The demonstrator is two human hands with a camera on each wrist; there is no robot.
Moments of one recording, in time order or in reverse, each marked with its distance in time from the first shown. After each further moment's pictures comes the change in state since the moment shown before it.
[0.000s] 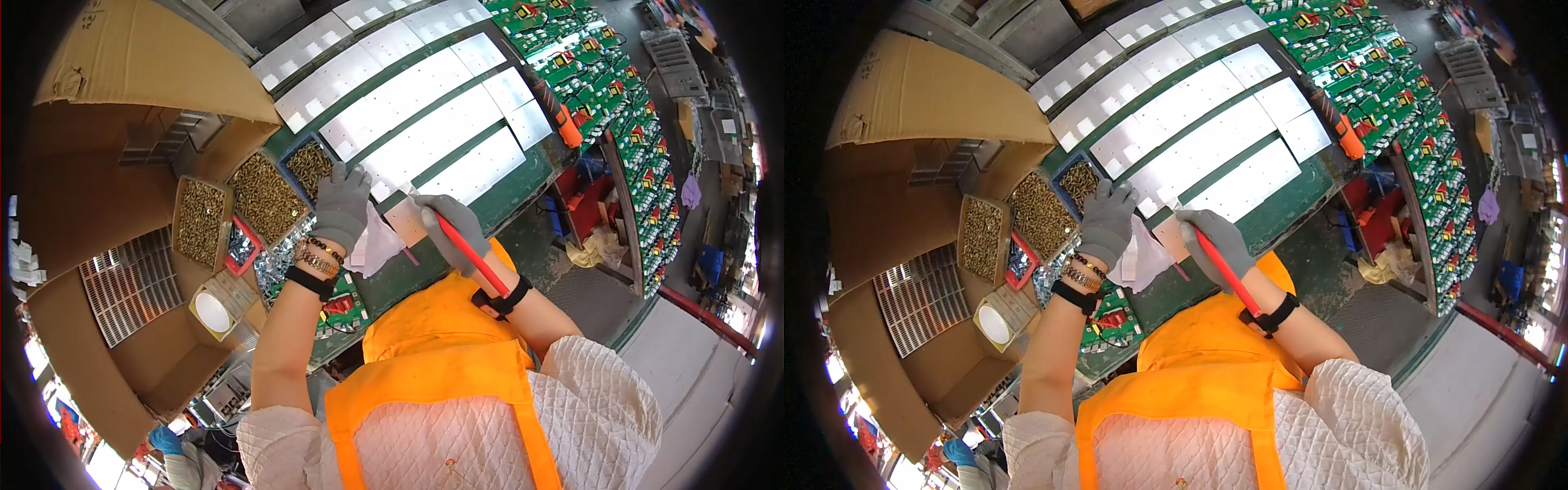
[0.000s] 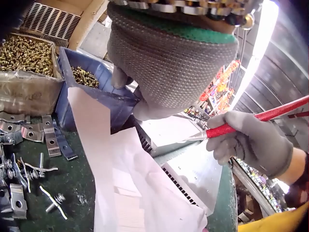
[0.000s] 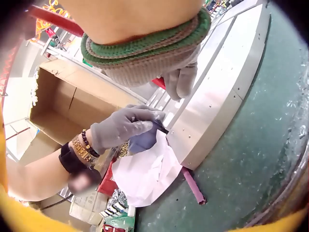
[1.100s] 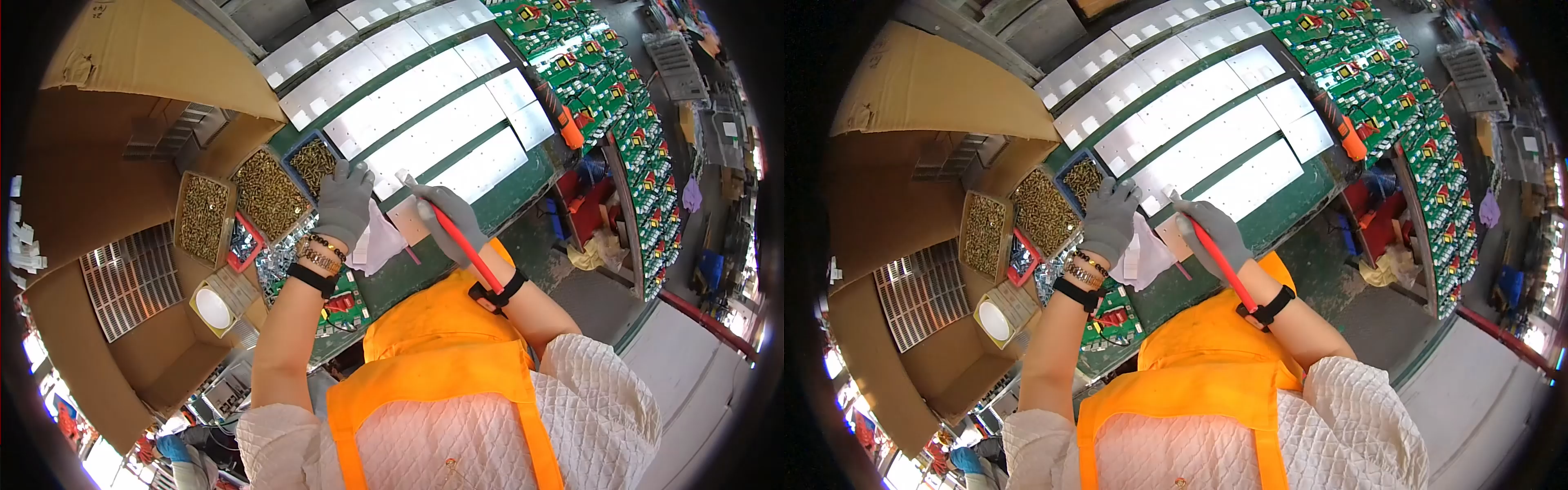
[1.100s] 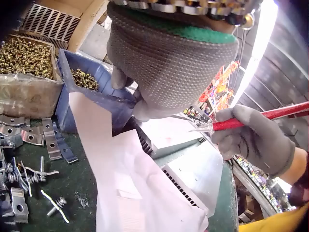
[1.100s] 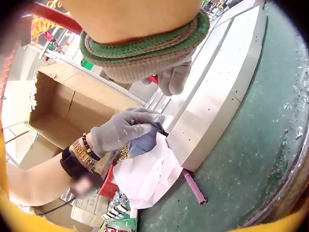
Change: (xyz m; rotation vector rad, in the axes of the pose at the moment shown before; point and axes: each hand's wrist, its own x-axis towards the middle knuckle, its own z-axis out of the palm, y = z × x) left_hand -0.001 -0.001 0.003 0.013 0.054 0.008; right_hand 0.010 0.000 0.005 0.098 -0.022 -0.004
